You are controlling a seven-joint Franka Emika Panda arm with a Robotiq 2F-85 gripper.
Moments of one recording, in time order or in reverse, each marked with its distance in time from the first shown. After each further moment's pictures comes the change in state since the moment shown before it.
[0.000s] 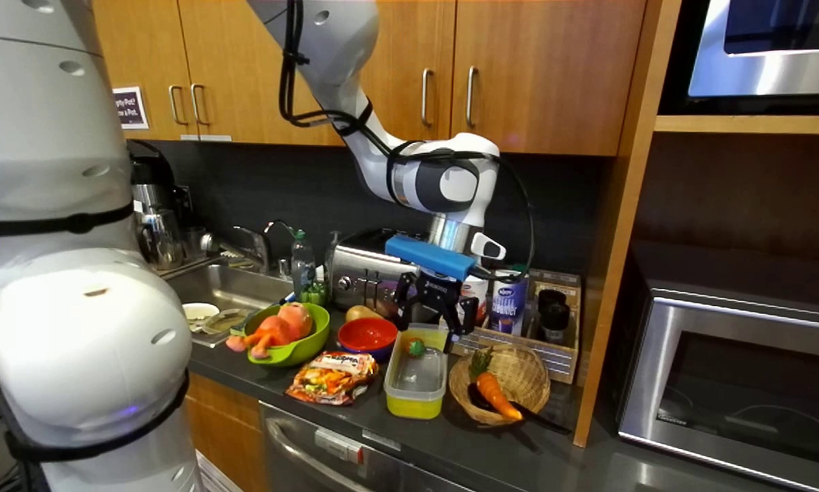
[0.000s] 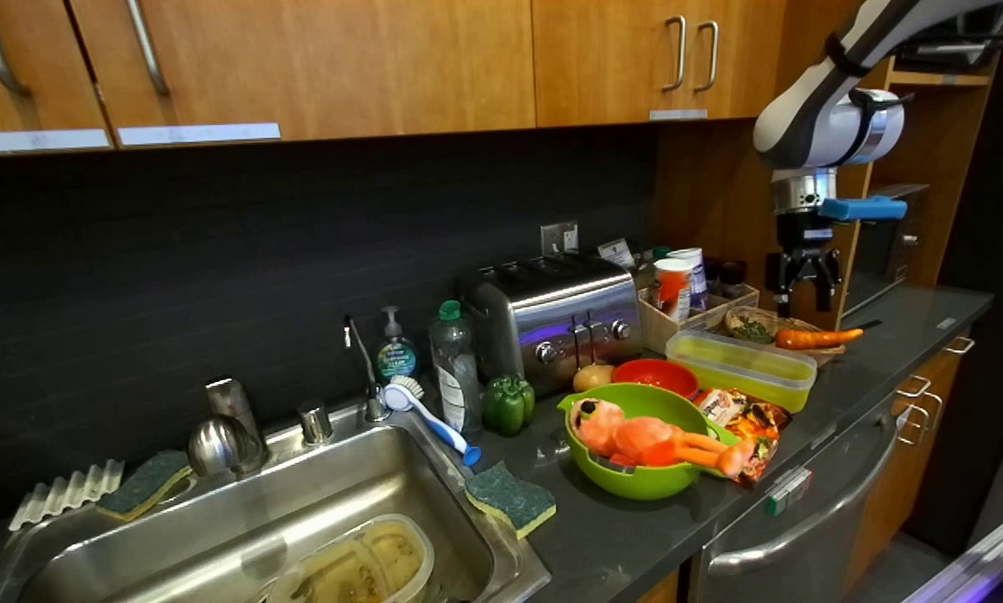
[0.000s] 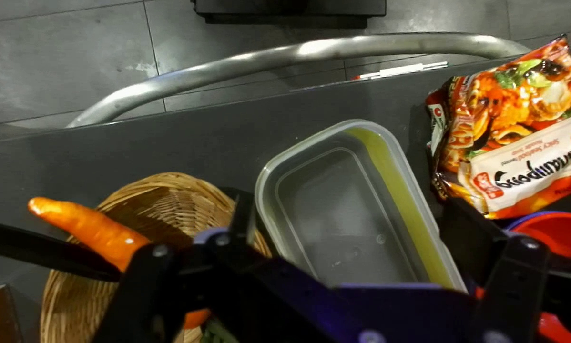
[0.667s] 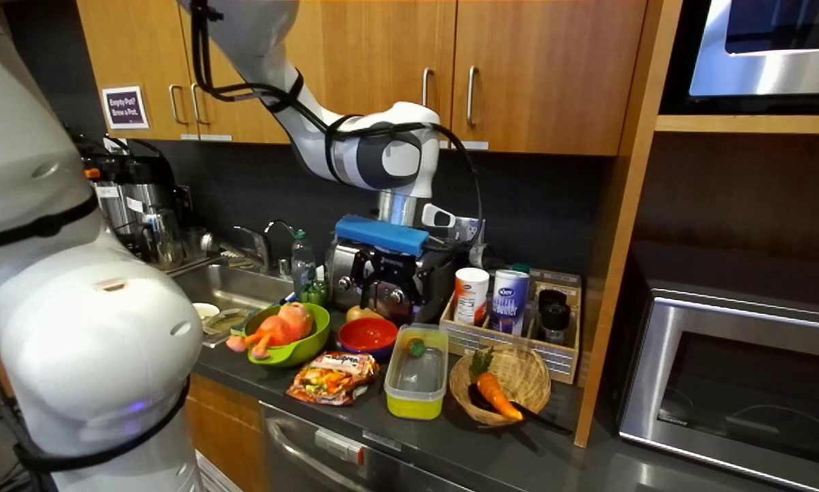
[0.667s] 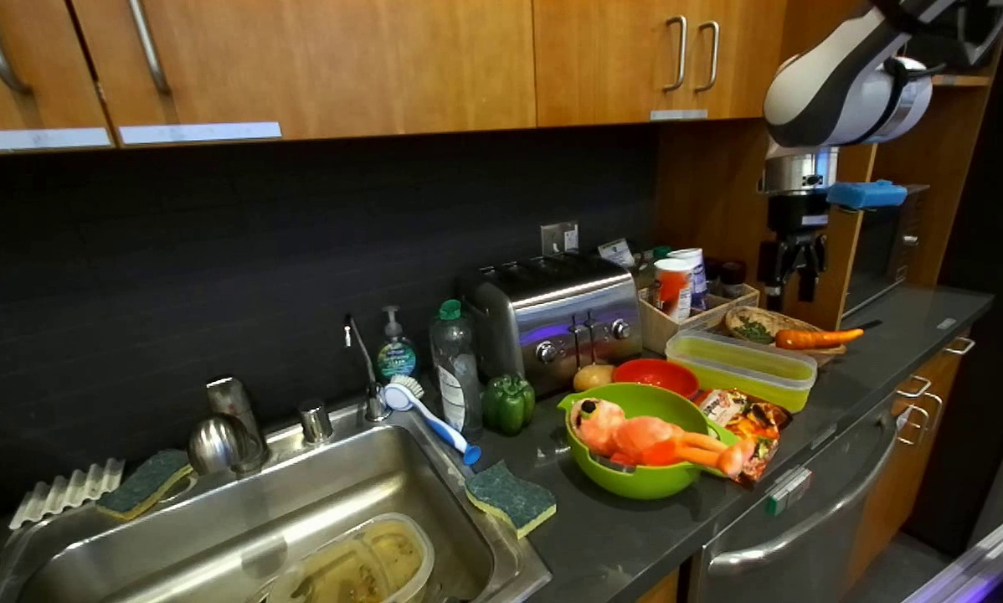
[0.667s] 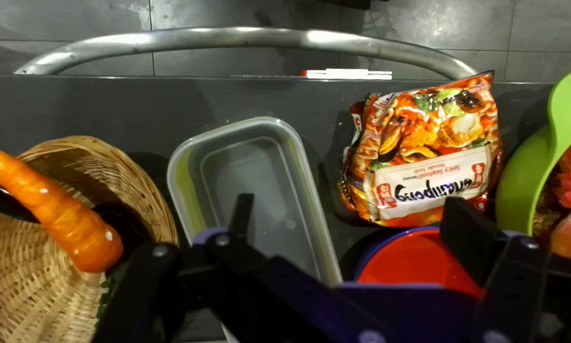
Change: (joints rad) arm 0.101 -0.245 0.046 -0.174 0.000 0.049 -0.024
